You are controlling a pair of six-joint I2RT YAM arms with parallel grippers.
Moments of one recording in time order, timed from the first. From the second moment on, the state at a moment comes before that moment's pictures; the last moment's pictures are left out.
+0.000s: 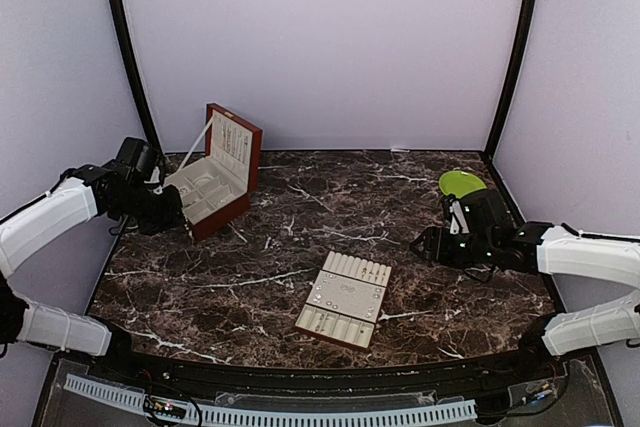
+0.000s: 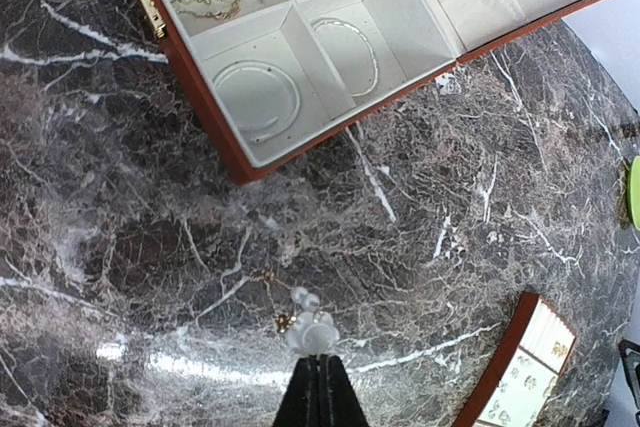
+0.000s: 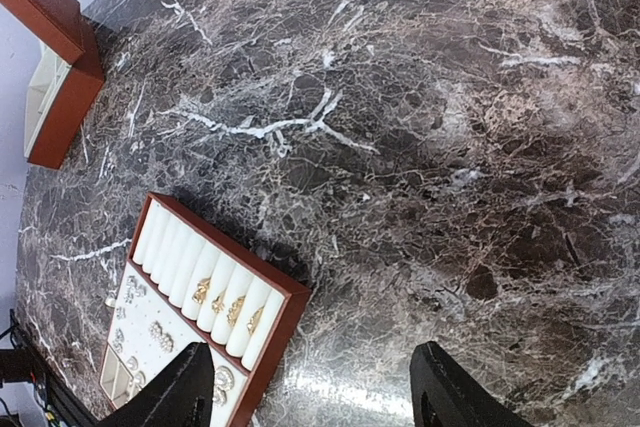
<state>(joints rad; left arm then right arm) -0.28 1.17 0.94 -0.74 0.03 -0.66 0.62 1.12 0.55 -0.19 -0.05 0.67</state>
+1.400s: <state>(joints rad) -0.24 1.81 1.59 -0.70 -0.10 -0.44 0.61 1.25 0.66 -0.17 0.00 0.68</state>
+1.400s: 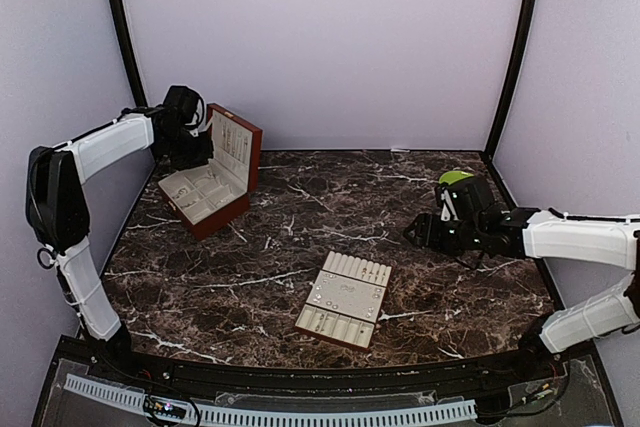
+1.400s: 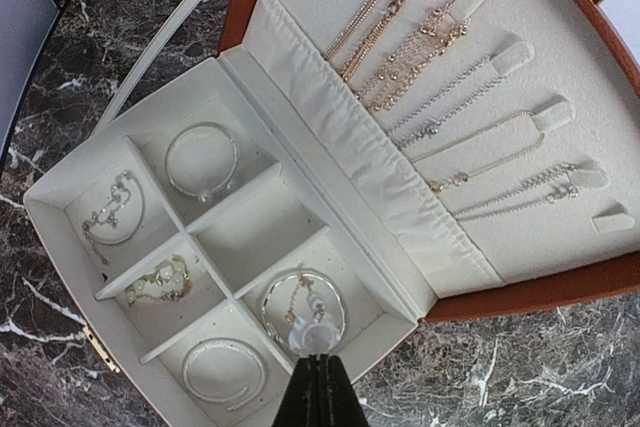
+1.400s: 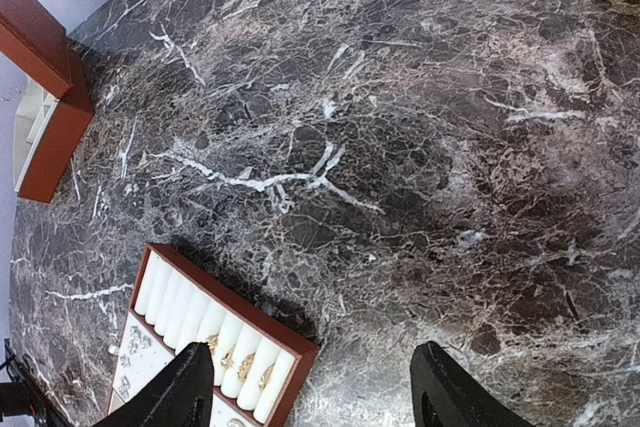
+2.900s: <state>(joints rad) -0.19 1.99 1.69 -0.69 -0.11 -0.37 0.57 1.34 0.71 -0.15 -0.05 0.66</state>
